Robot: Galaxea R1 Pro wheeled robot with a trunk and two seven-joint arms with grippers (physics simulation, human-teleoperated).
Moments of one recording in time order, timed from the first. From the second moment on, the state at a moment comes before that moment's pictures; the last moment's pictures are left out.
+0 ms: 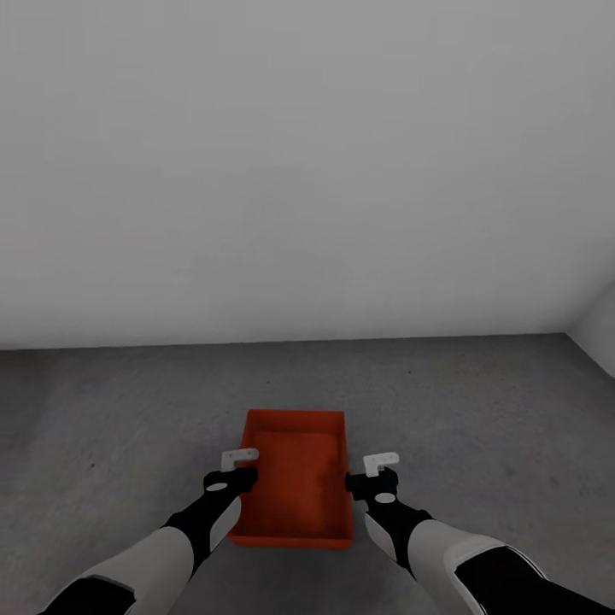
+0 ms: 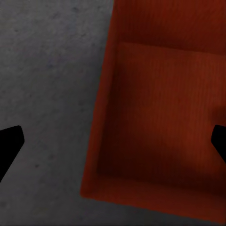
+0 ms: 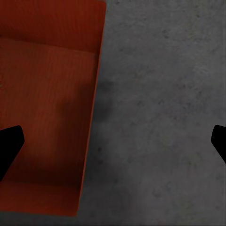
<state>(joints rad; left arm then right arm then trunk) -0.74 -0.12 -0.20 -0.23 0.26 0.00 0.28 -0.82 0.17 0.25 0.01 -0.08 -0.17 -0.24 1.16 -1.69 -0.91</state>
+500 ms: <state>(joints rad) -0.74 -0.12 -0.20 -0.23 0.26 0.00 0.28 -0.82 0.17 0.25 0.01 -0.08 -0.17 -0.23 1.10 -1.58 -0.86</state>
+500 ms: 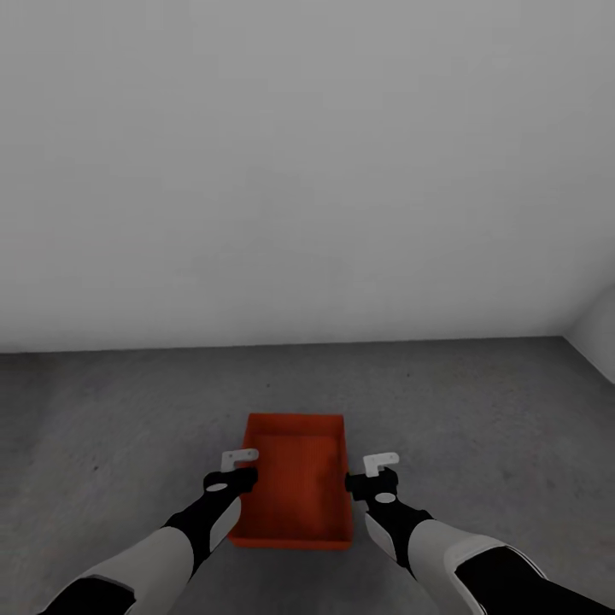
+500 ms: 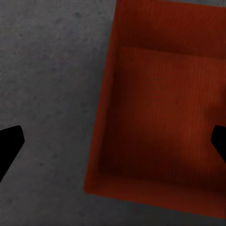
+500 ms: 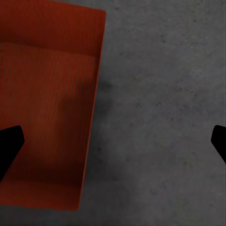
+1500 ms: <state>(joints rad) -0.74 -0.10 -0.20 -0.22 0.26 0.00 0.27 -0.82 0.16 0.25 0.01 -0.08 -0.17 -0.23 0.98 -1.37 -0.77</state>
